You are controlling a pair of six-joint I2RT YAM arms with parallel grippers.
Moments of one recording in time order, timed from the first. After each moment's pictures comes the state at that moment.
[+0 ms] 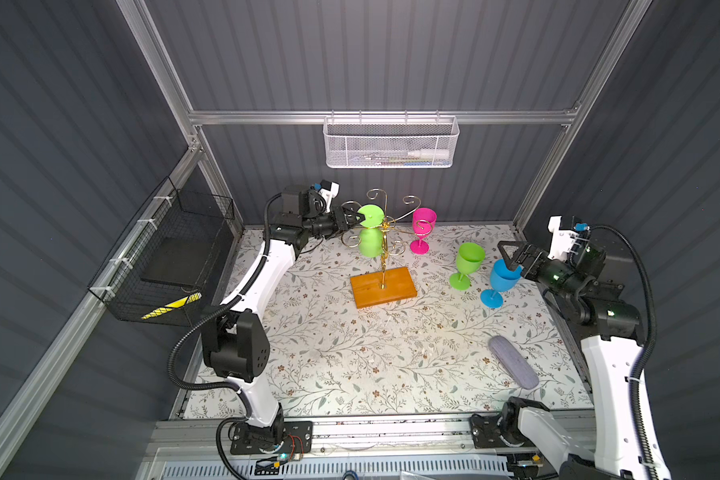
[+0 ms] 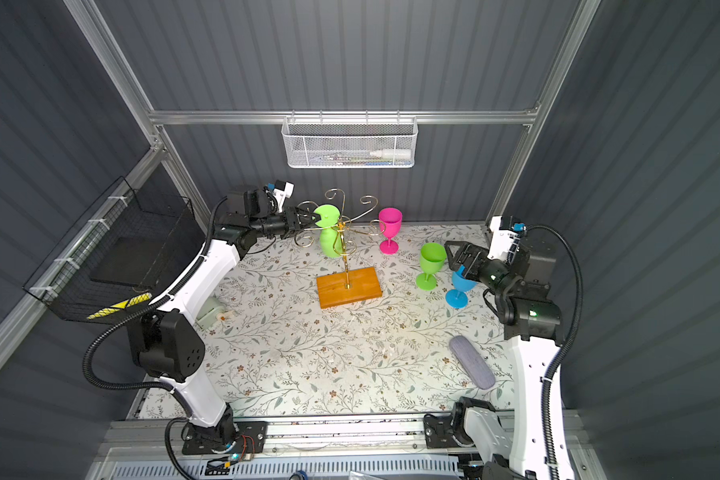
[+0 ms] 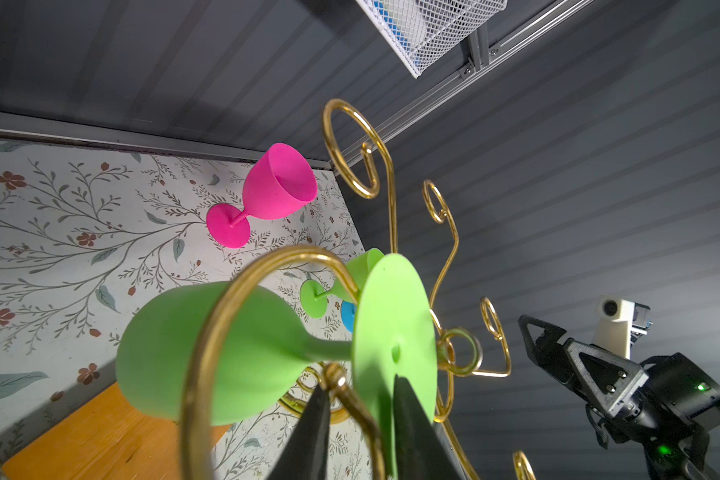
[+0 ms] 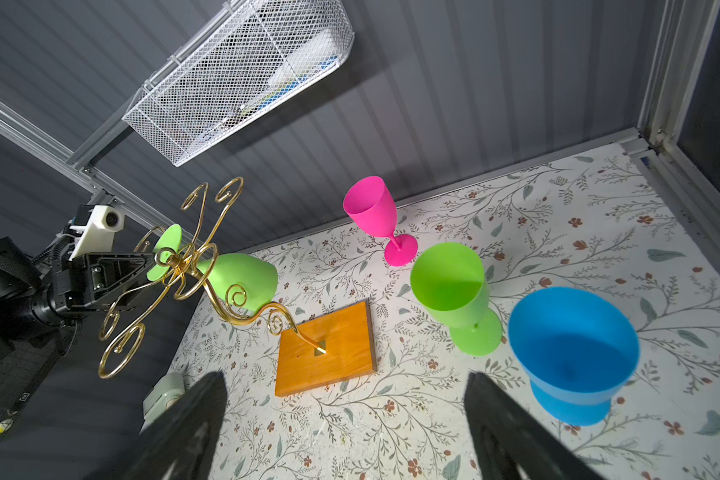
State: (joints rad) left arm -0.26 1.78 1.70 -0.30 0.85 -0.66; right arm -0.20 0.96 1.21 -0.61 -0.53 0.36
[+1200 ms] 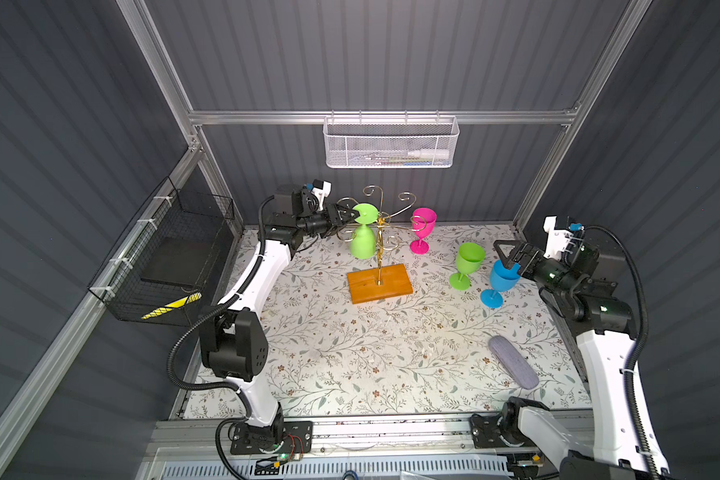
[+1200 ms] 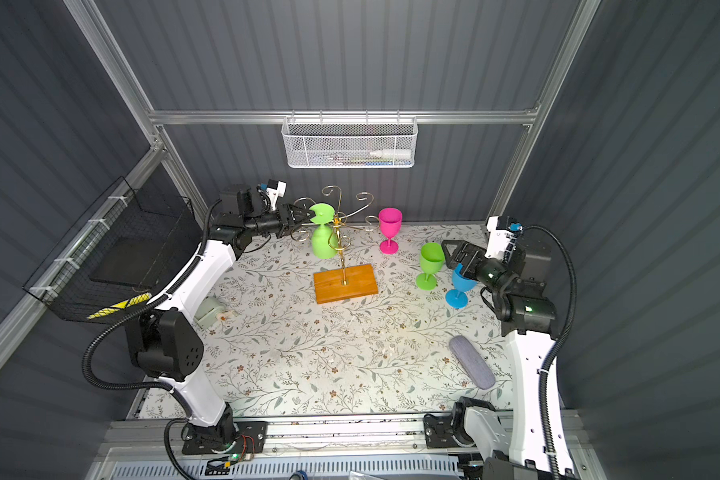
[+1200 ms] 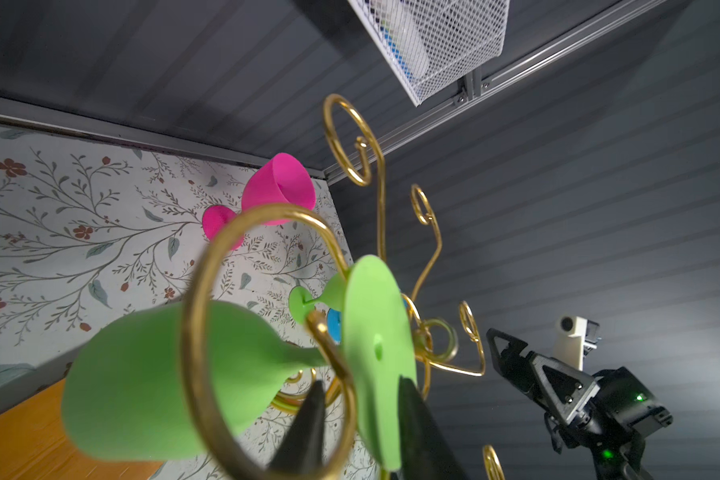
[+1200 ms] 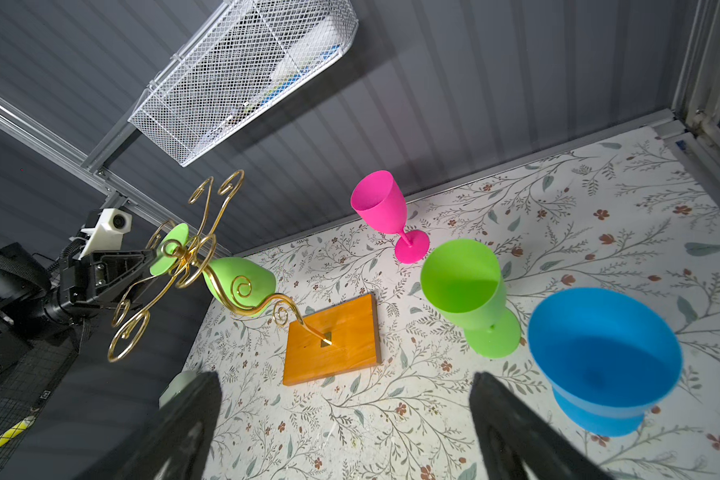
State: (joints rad) left arm -0.20 1.78 1.67 -0.22 0.88 -0.76; right arm -0.20 0.99 1.17 -0.54 -0.57 0.39
